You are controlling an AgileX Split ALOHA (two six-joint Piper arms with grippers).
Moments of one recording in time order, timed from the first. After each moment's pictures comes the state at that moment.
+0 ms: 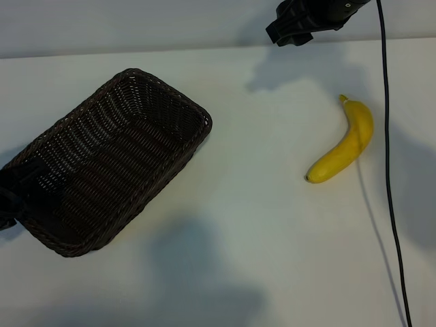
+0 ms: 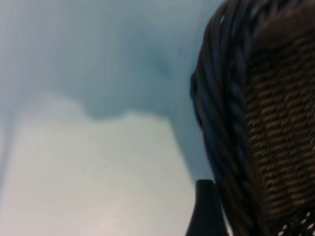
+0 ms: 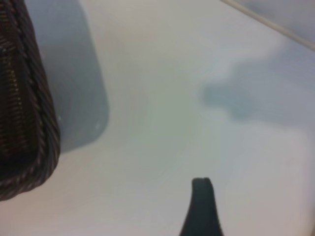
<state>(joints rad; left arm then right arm) 0.05 1.24 -0.53 -0.14 0.43 -0.46 0.39 1.89 -1.71 0.20 0.85 -0.30</state>
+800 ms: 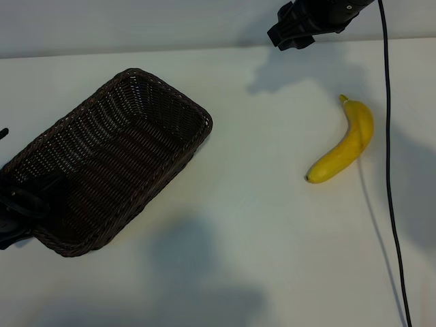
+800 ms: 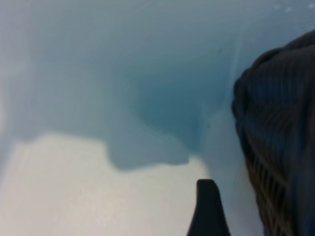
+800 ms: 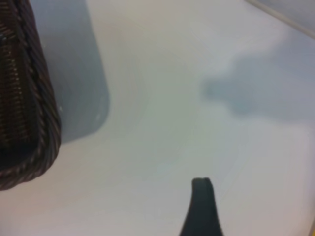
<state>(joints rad) 0.05 1.47 -0.49 -0.17 0.25 -0.47 0.39 1.89 -1.71 0.20 0.87 -0.30</state>
